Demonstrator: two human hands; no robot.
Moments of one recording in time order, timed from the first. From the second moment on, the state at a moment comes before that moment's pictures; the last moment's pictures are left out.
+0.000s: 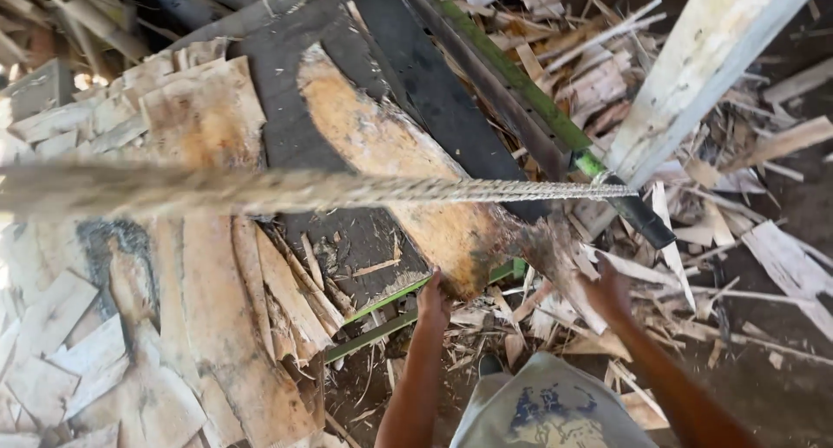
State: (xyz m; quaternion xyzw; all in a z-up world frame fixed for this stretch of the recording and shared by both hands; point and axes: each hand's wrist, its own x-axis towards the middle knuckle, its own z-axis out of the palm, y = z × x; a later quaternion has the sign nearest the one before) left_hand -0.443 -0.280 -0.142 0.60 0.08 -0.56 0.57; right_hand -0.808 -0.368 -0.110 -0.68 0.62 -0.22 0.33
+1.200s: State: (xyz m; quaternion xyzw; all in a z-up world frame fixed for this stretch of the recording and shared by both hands) left_hand -0.538 -0.398 -0.108 0.55 -0.09 -0.47 0.69; right_hand -0.913 -0.398 -0.218 -0.37 0.54 -0.16 0.74
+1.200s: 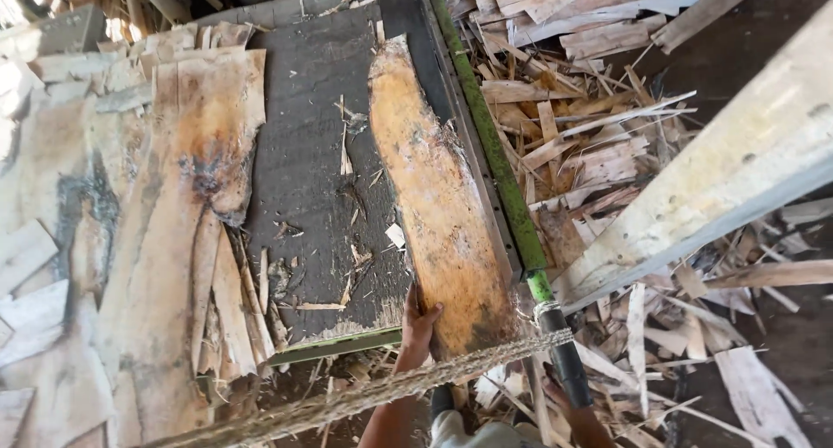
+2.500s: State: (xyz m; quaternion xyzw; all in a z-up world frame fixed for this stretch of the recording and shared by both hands) left_hand -0.550 -0.488 -0.103 0.73 -0.17 -0.35 0.56; right_hand -0.849 -0.482 0.125 -0.63 0.58 0.01 0.51
